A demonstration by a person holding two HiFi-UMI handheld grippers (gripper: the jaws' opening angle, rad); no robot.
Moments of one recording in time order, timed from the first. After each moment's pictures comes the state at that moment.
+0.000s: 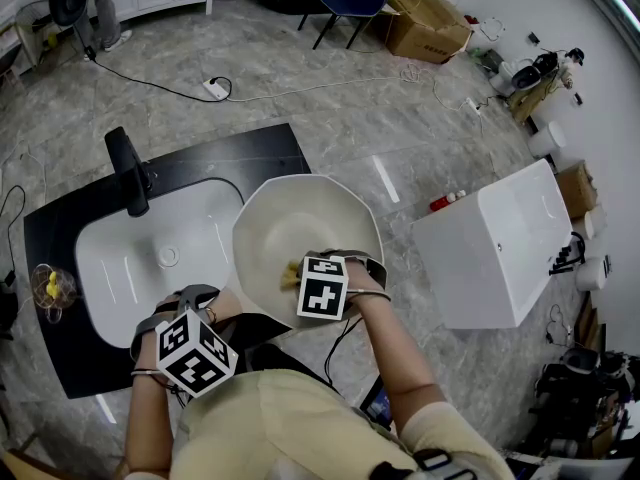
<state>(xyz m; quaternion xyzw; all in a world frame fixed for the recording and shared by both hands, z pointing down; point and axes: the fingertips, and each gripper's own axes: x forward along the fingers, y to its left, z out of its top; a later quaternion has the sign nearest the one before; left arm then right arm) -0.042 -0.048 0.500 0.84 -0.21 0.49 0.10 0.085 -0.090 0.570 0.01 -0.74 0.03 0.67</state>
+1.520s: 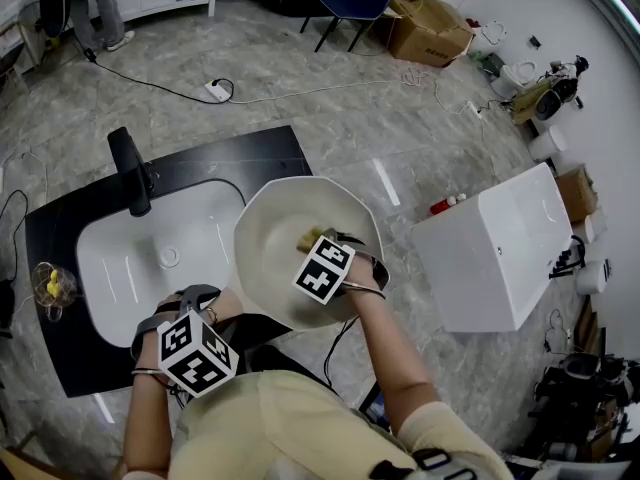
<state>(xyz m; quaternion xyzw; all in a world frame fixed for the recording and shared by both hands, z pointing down) -0.042 -0.048 0.498 0.84 -0.21 0.49 0.09 0.126 -0.172 0.571 0.25 -0.70 0.02 0.67</state>
